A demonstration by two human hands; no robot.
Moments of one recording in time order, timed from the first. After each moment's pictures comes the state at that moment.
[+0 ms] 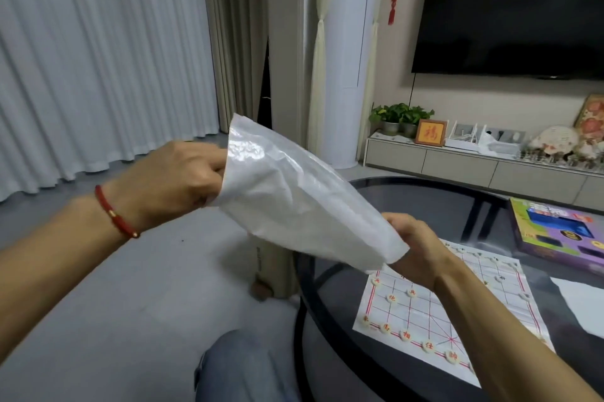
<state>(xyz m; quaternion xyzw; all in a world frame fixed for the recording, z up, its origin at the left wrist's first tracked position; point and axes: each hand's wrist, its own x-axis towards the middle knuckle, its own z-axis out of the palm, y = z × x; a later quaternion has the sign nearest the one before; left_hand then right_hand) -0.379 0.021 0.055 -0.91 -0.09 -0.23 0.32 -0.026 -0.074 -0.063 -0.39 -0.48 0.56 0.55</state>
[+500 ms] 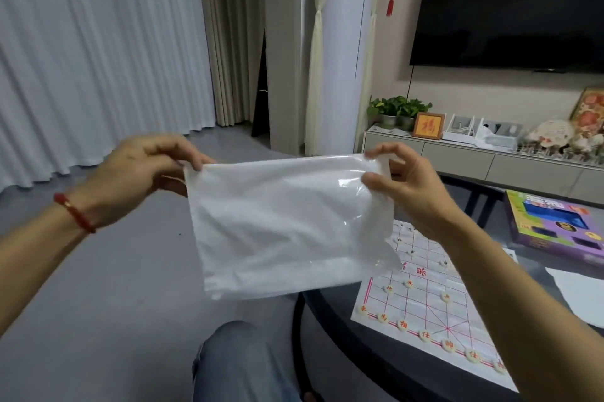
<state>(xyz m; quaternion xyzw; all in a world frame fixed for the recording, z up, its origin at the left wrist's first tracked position) -0.405 0.021 0.035 -0.77 -0.32 -0.41 -0.36 -0.027 -0.068 -0.007 -0.49 -0.57 0.31 0.58</state>
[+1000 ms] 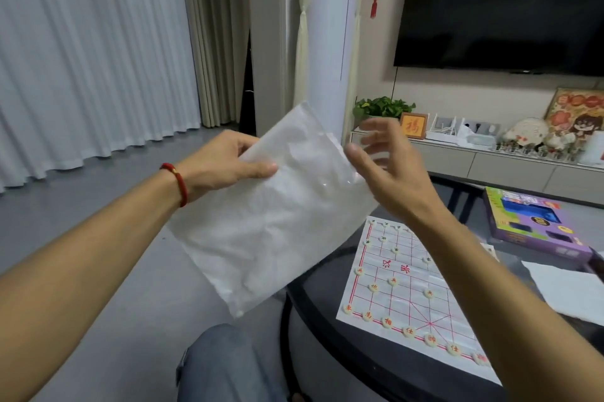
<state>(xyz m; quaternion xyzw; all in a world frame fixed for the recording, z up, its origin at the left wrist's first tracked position) -0.299 0.028 0.046 -0.81 -0.35 -0.28 -0.38 -0.044 -0.077 0.014 -0.59 -0.62 0.03 0.52</state>
